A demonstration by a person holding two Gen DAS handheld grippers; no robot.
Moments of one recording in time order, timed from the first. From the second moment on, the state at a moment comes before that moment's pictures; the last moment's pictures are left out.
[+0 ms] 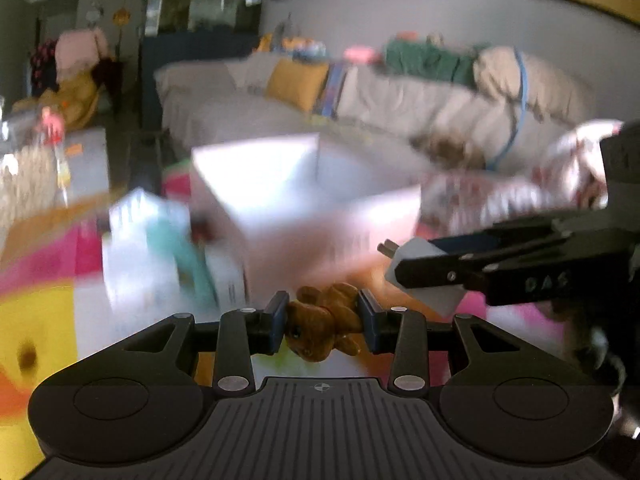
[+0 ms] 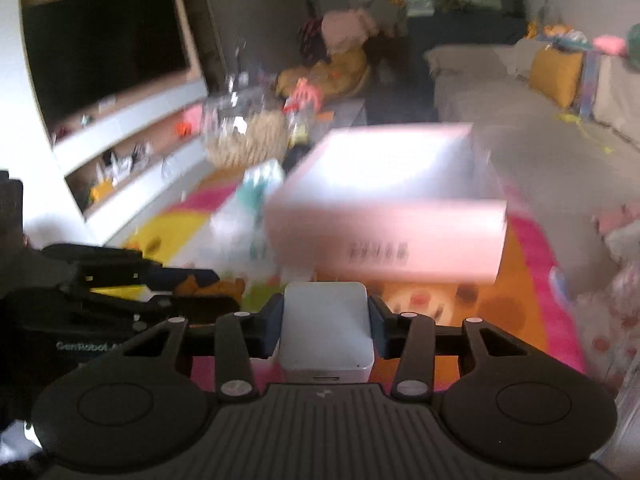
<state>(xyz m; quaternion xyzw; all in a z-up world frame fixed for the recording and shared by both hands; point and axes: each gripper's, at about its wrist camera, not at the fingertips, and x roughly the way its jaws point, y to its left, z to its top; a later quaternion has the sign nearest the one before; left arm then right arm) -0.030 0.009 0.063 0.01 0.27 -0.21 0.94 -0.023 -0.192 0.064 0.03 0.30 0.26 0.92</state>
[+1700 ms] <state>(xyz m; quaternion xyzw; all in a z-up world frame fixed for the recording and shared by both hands) 0.080 0.072 0.036 -0.12 0.26 -0.01 0.96 -0.009 -0.165 0.020 -0.01 0.28 0.19 0.94</state>
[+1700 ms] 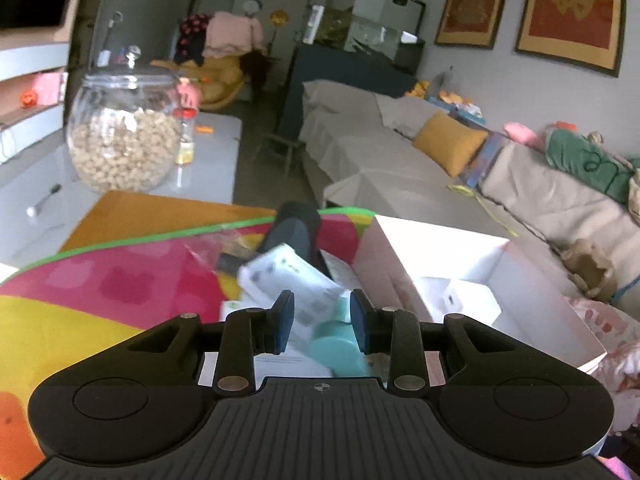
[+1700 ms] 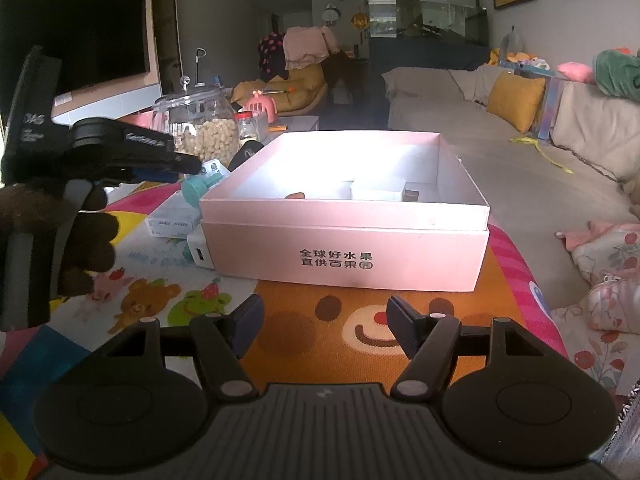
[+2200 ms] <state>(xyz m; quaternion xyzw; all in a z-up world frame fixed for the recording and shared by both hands) 0.055 0.054 0.022 -0.05 0.25 -0.03 0.97 -0.011 -0.165 0.021 -0.01 0.27 0.19 0.94</state>
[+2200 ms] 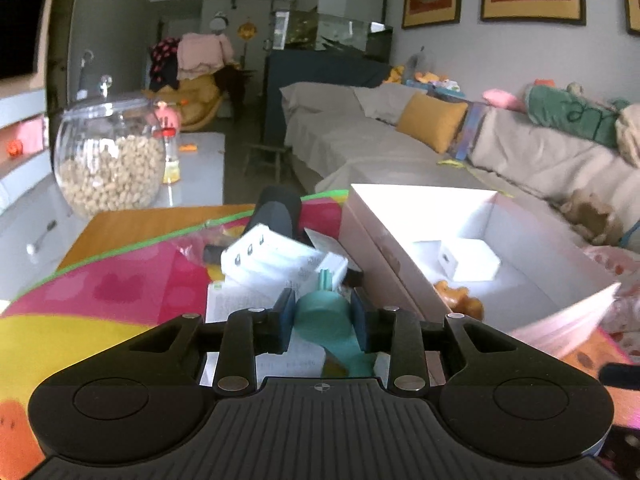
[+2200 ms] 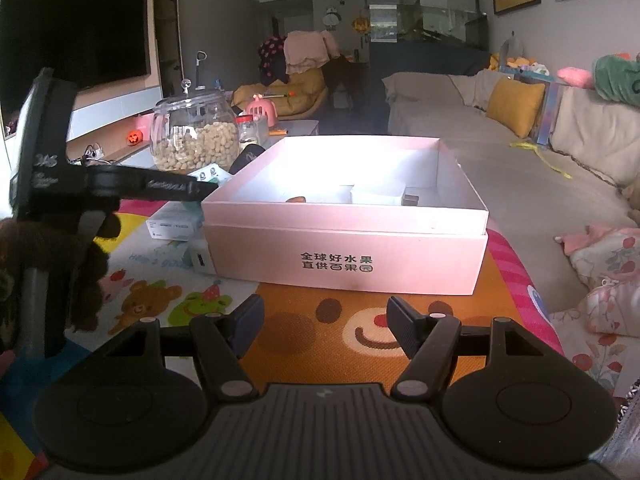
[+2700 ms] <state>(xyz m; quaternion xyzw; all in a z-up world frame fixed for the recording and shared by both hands) -0.030 0.133 0.013 -0.14 0.24 0.00 0.96 -0.008 -0.076 0.037 -0.09 0.28 0.27 0.92</state>
